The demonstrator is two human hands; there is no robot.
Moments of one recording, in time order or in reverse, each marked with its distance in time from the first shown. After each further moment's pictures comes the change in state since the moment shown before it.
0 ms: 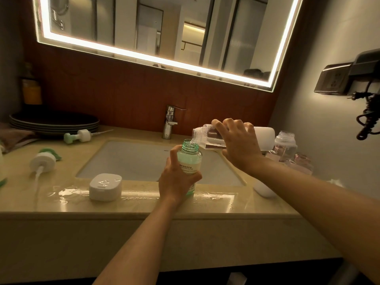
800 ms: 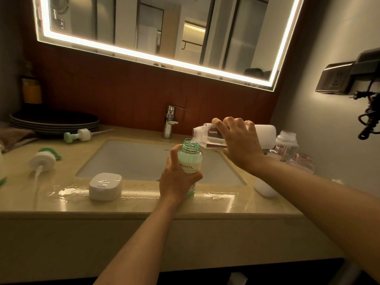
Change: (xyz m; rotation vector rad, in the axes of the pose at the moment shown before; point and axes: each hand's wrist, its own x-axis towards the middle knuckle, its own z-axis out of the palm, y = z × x) left_hand 0.000 -0.001 0.000 -0.038 -0.006 -0.009; right_hand 0.002 0.000 -0.002 -0.004 0.001 -0.008
